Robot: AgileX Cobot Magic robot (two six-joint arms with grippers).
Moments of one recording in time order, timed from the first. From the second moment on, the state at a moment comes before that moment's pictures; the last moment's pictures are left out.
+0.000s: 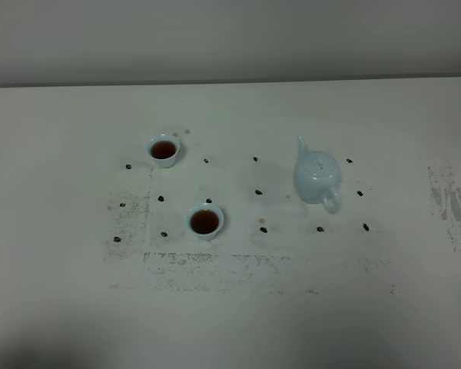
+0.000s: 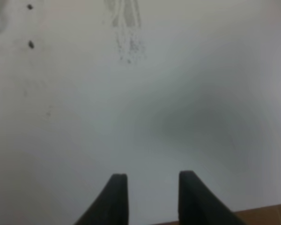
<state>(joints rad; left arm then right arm) 0.01 -0.01 -0.46 -0.20 1.09 0.31 0.10 0.43 -0.67 -0.19 1.22 0.26</state>
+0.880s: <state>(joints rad) 0.01 -0.01 -0.46 -0.20 1.09 0.31 0.10 0.02 -0.52 -0.04 1.12 -0.01</state>
